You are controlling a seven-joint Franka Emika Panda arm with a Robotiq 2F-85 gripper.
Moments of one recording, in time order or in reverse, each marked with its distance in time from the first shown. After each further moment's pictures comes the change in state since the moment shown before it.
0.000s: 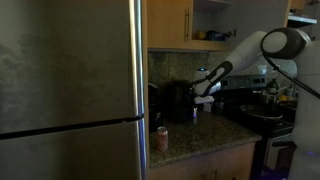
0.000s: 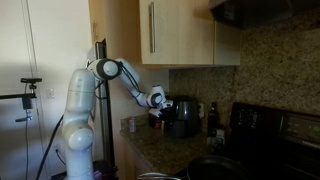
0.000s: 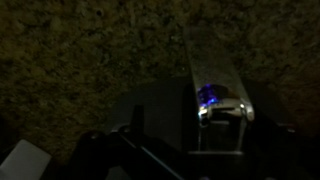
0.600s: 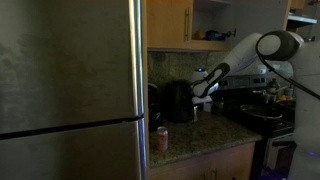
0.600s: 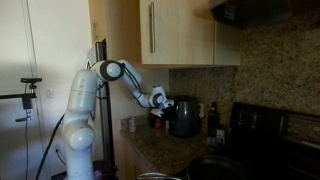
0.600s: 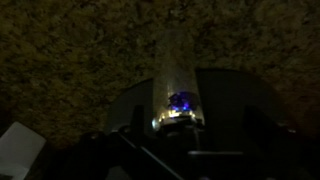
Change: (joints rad) arm 0.039 0.047 -0.038 0.051 -0.042 0.036 0.021
